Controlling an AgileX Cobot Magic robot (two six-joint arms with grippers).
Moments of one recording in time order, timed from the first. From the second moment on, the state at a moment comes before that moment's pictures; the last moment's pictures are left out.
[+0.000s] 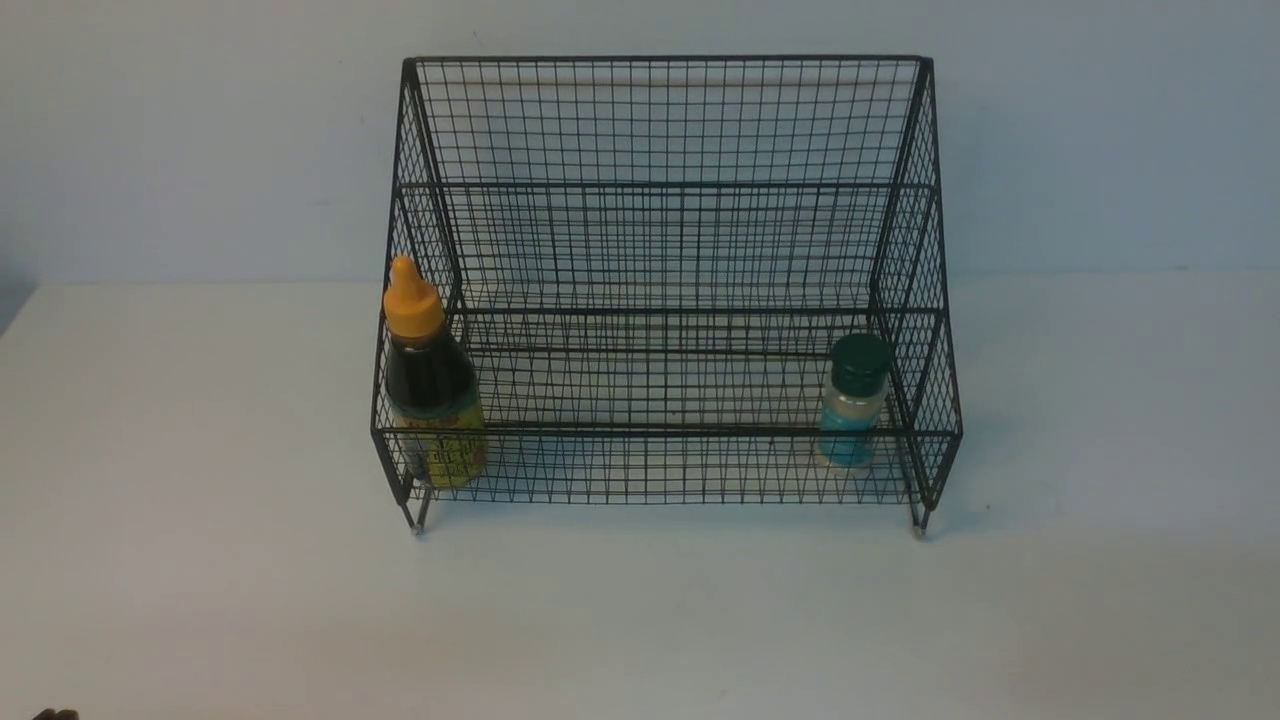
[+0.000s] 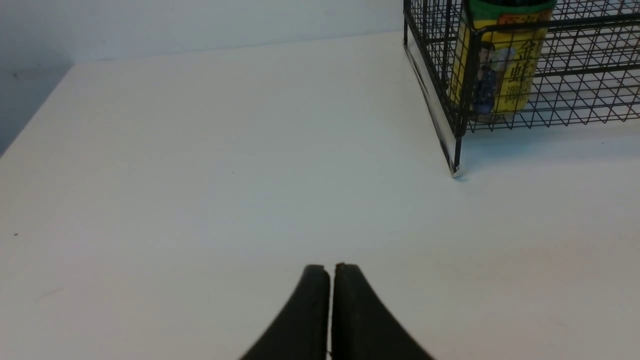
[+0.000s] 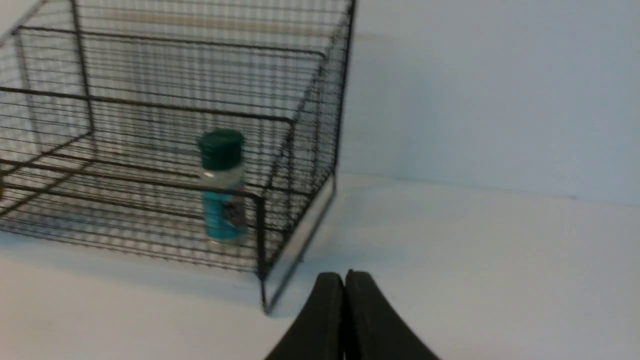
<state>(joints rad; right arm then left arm) 0.08 -0.01 -0.01 0.00 0.34 0.02 -0.05 -0.01 0.03 0.01 0.37 0.02</state>
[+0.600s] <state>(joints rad) -0.01 -0.01 0.02 0.00 0.36 0.02 -0.05 -0.01 0.03 0.01 0.37 0.02</state>
